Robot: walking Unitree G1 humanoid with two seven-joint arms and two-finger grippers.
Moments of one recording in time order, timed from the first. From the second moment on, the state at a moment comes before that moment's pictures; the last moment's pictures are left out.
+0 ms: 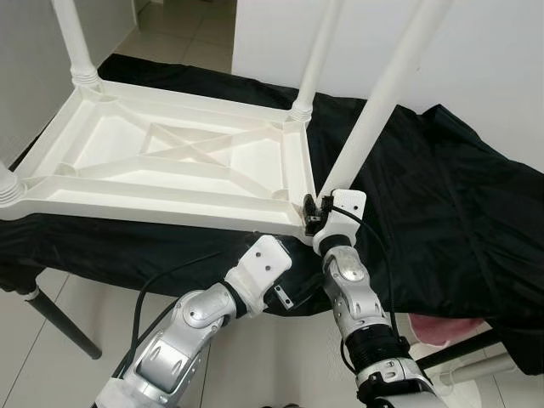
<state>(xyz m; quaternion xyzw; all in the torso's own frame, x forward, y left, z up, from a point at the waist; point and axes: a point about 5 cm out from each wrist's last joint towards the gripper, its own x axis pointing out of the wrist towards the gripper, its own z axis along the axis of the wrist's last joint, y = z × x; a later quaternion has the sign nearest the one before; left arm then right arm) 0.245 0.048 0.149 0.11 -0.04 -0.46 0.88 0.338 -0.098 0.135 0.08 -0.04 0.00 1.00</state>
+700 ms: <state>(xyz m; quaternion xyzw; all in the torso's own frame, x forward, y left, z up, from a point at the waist) 0.245 0.046 0.149 0.10 -0.05 -0.46 0.88 0.326 -0.111 0.133 0.07 -0.06 0.02 1.00</state>
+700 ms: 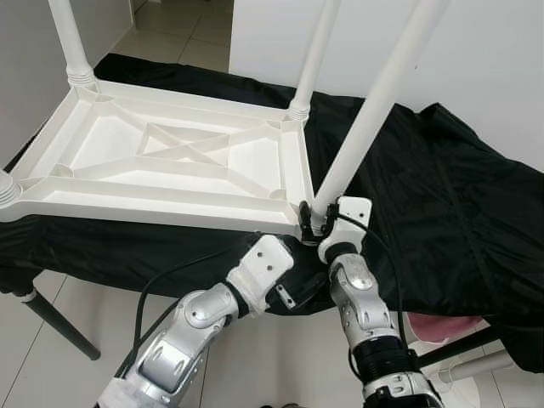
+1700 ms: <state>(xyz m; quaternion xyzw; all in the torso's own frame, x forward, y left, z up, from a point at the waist) 0.264 0.065 0.158 0.14 -0.06 -0.46 0.88 0.334 -0.139 0.142 0.01 -0.11 0.21 0.97</state>
